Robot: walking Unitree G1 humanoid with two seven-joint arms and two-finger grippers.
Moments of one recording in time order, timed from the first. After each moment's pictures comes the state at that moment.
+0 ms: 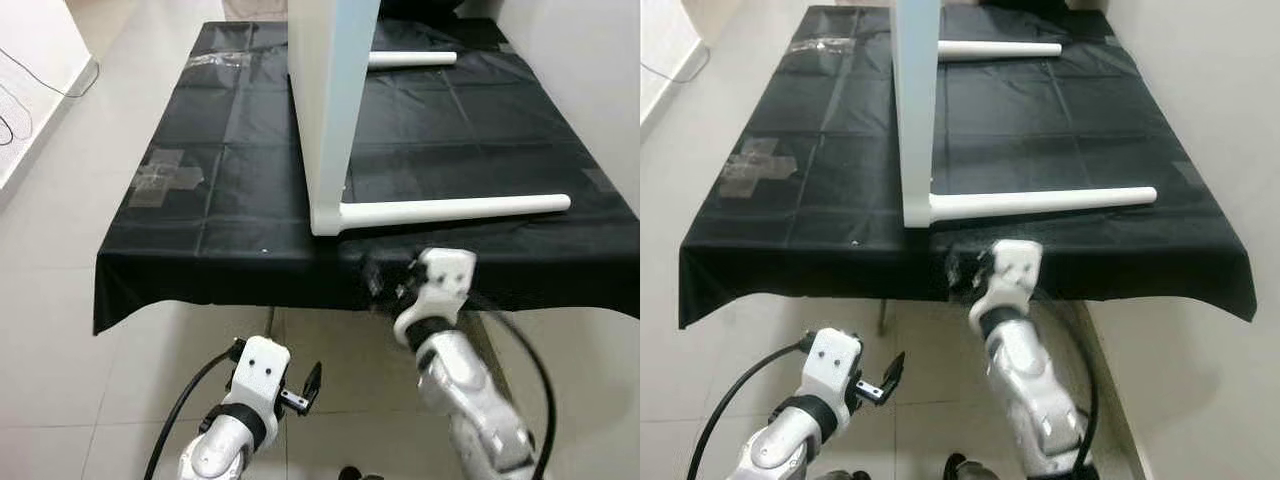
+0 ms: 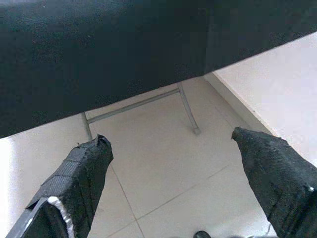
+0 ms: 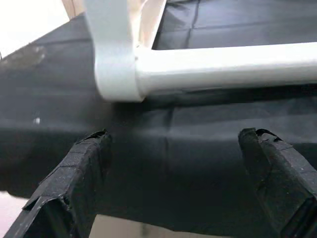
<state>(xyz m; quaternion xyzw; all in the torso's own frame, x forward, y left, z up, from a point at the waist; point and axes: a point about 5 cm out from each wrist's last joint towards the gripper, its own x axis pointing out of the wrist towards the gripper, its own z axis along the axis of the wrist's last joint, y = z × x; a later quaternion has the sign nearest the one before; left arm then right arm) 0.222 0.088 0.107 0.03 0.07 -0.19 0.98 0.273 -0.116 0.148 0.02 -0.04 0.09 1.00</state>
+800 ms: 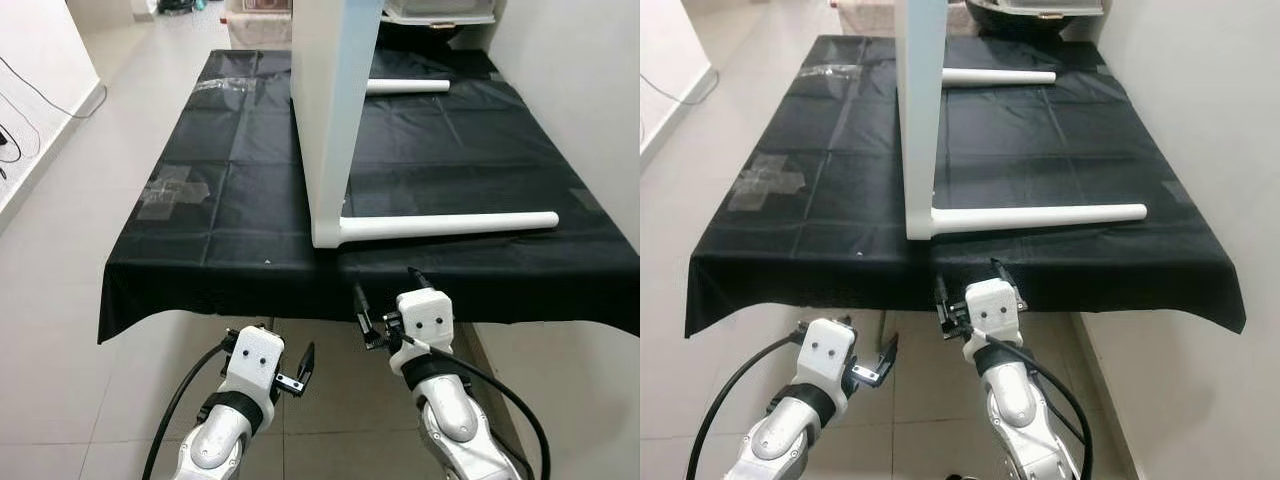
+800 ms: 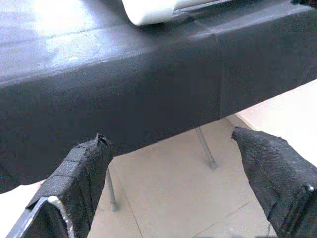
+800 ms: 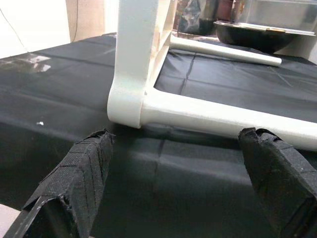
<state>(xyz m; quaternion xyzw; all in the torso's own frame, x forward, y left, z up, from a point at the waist) 0.231 0.092 0.110 0.03 0.03 -0.16 0.99 0.259 -0.114 0.136 -0.07 -0.09 0.08 0.99</state>
